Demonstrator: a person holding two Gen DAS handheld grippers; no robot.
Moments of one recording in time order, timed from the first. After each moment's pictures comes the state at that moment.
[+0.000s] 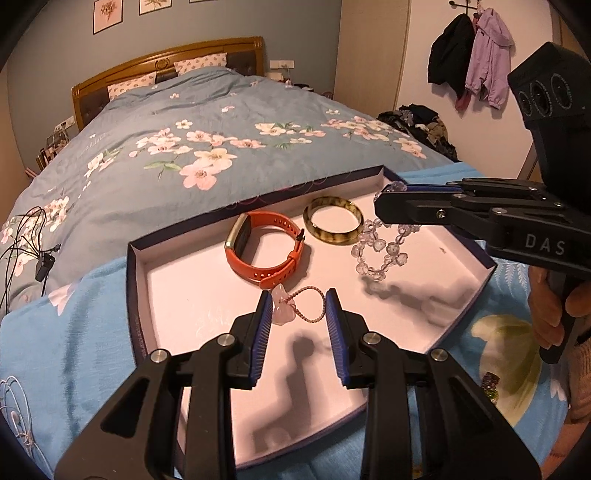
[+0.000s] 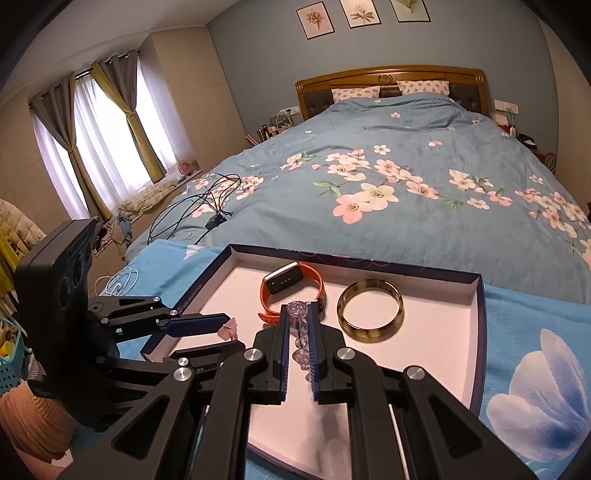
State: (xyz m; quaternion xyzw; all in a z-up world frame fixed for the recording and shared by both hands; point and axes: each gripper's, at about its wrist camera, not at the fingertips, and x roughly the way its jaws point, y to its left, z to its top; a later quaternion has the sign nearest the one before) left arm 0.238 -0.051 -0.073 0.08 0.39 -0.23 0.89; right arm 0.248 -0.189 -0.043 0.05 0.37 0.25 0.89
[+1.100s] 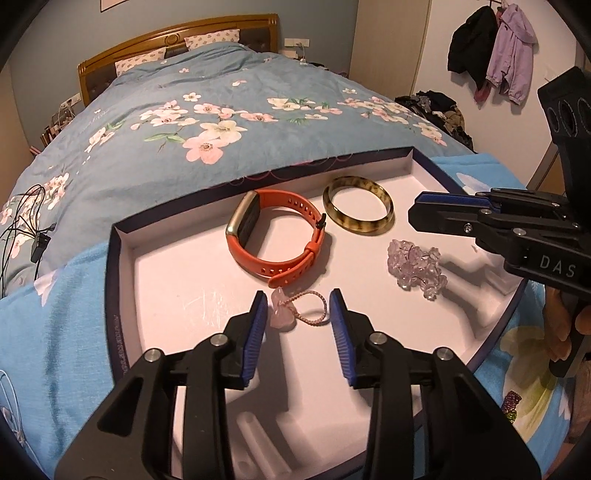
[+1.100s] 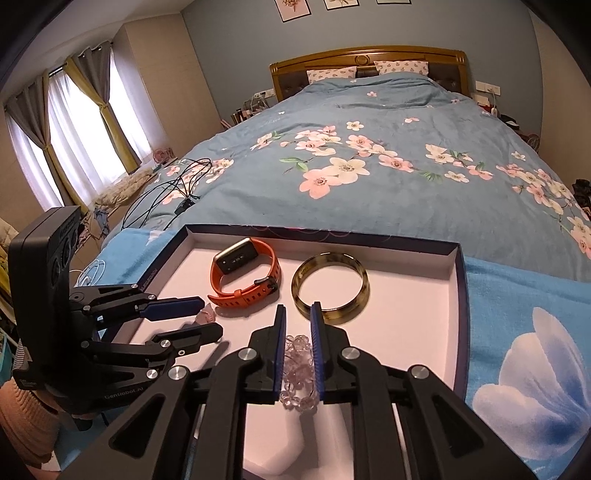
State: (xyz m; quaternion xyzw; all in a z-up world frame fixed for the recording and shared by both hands) left arm 0.271 -0.059 -0.095 0.07 0.43 -0.21 0.88; right arm 0.263 -0.205 -0.068 0.04 0.40 0.21 0.89
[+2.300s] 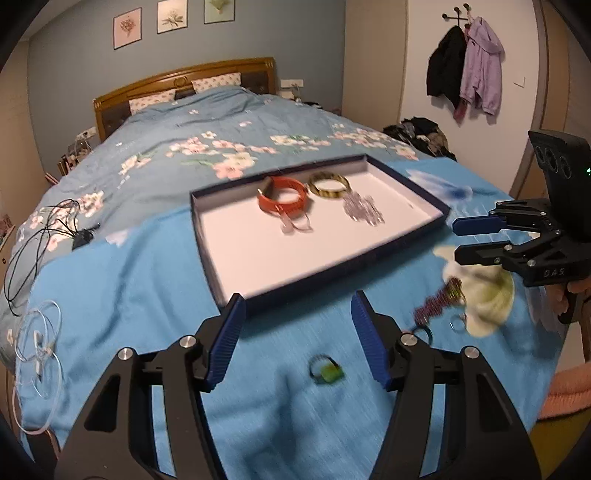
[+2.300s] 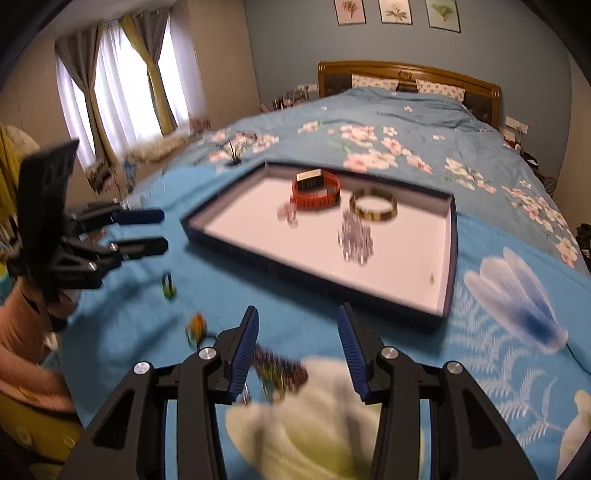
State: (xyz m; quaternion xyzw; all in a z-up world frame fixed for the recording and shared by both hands) left arm 0.099 0.013 -0.056 0.08 0.35 -0.21 0.91; right arm 0.111 -0.207 -0.068 -0.04 0.40 0.26 0.88
